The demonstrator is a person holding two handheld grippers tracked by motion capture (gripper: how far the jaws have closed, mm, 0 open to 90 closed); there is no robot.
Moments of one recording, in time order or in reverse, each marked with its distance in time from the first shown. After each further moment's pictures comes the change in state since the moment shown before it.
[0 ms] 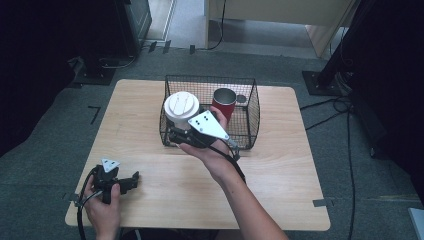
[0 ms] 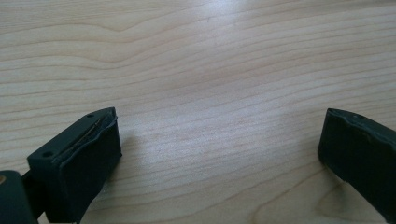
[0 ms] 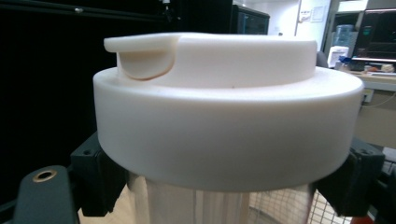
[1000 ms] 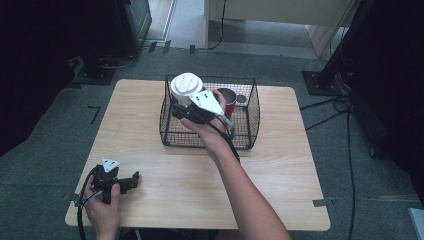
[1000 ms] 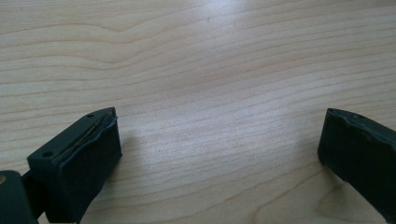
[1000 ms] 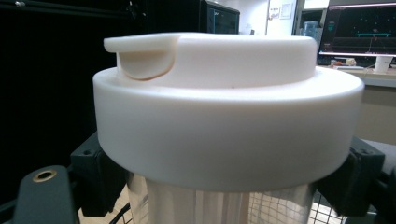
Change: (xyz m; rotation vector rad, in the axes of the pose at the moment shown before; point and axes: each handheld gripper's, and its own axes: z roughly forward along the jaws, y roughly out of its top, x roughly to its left) left arm 0.000 0.000 0.000 -0.002 0.001 0.000; right arm -0.032 -0.005 0.059 0.009 -0.110 0.023
